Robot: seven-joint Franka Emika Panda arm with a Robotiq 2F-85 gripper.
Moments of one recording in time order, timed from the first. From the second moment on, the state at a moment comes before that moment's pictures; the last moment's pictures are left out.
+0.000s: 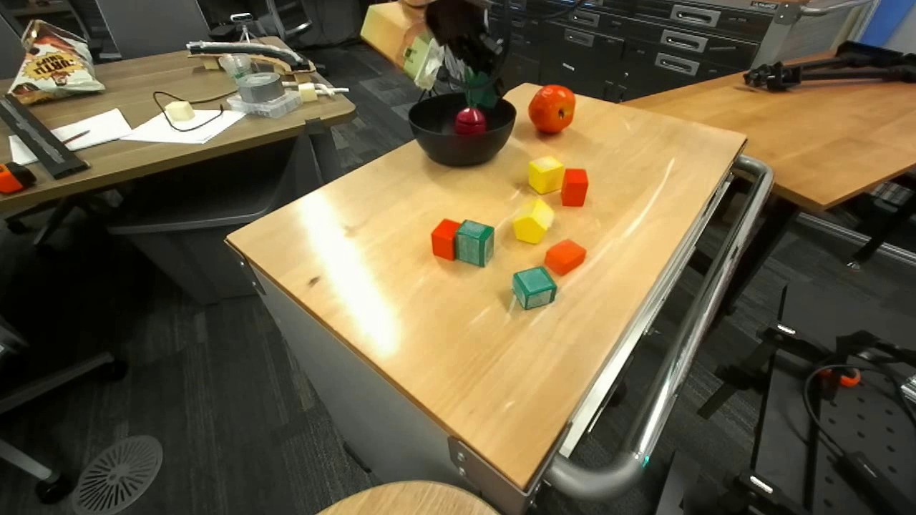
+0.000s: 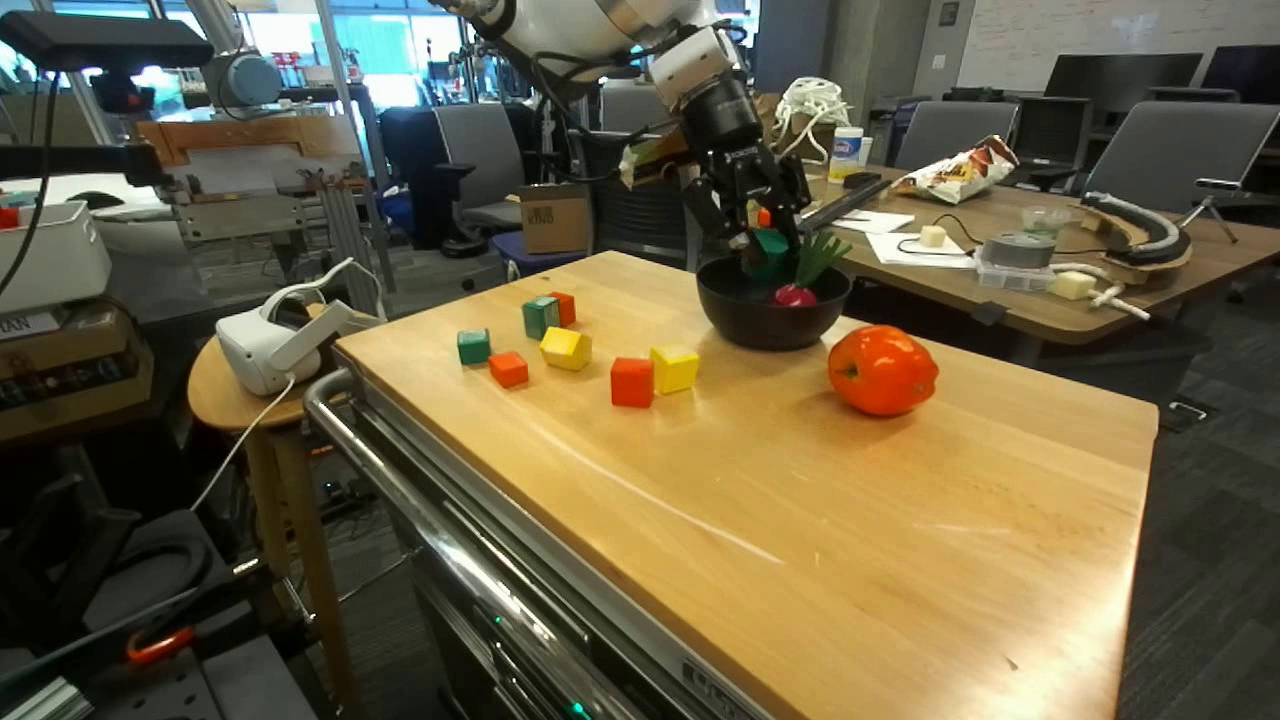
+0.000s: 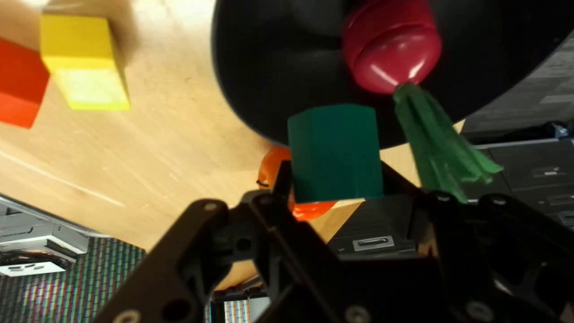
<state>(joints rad) 0.26 0.58 -0.24 -1.46 -0.54 1.86 2.16</state>
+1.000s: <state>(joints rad) 0.22 0.69 -0.13 -1.20 -0.57 1.75 1.86</state>
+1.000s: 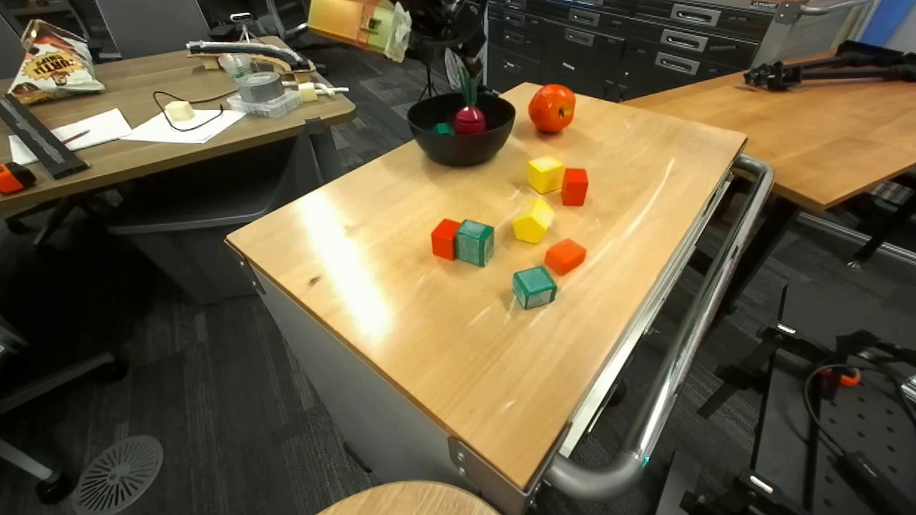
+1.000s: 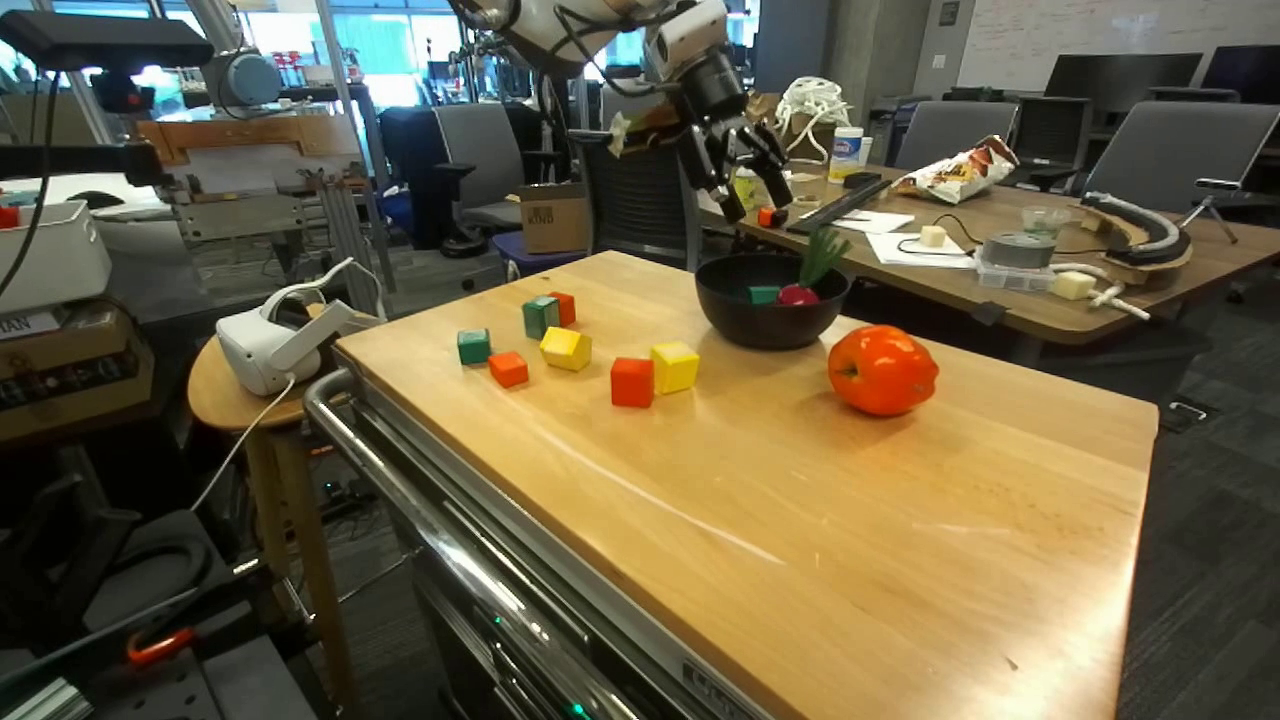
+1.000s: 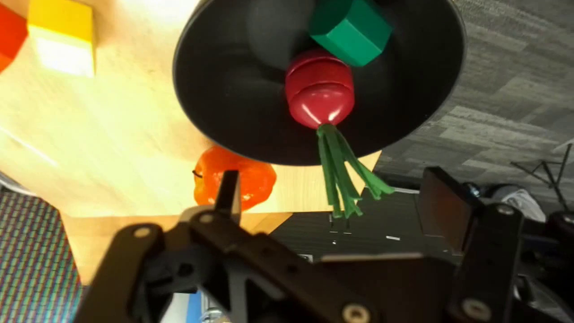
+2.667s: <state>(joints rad) 0.19 0.17 -0.02 -1.76 -0.67 2.23 1.39</state>
